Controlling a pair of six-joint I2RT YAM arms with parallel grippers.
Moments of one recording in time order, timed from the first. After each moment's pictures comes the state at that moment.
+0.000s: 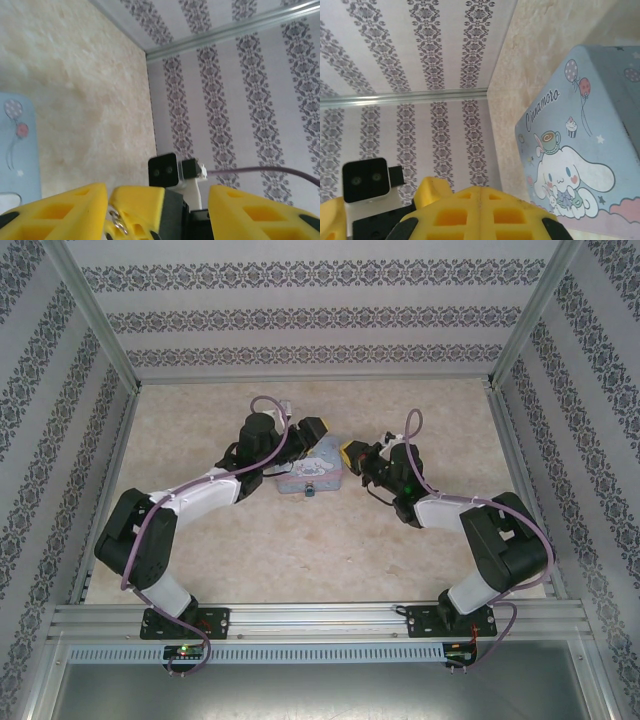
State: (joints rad) left arm -0.50 1.63 1.00 0.39 0.40 -1.17; right arm 0.42 1.57 0.61 0.78 -0.37 1.49
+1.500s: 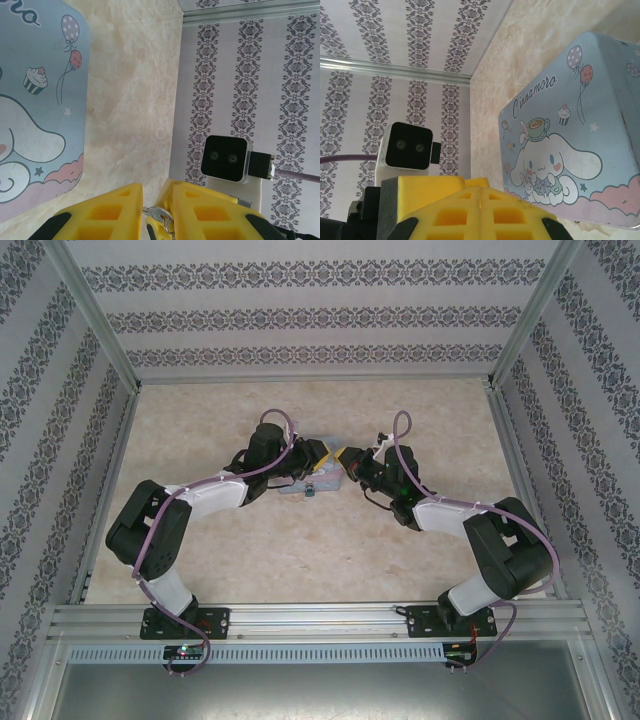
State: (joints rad) left arm -0.51 1.70 0.96 0.37 0.46 -1.29; right arm 0.46 1.53 0.61 0.69 -0.36 1.31
